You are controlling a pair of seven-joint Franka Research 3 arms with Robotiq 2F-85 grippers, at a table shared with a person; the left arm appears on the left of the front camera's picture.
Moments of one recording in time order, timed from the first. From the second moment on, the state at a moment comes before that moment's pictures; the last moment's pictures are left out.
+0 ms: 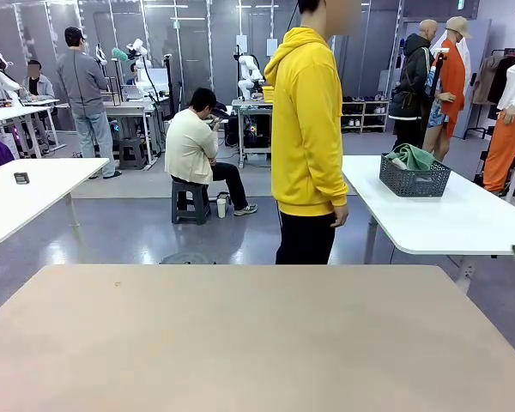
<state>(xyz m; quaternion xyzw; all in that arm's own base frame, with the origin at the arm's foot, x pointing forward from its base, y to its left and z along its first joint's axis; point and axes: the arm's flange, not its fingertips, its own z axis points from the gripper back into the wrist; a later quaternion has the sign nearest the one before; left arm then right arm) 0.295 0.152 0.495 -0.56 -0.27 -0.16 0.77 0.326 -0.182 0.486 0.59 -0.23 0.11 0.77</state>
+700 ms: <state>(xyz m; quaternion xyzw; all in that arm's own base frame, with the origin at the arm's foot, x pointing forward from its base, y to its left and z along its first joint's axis) 0.267 0.220 0.471 -0.56 -0.31 -0.09 0.76 0.319 -0.216 0.460 0.60 -0.25 0.09 0.76</state>
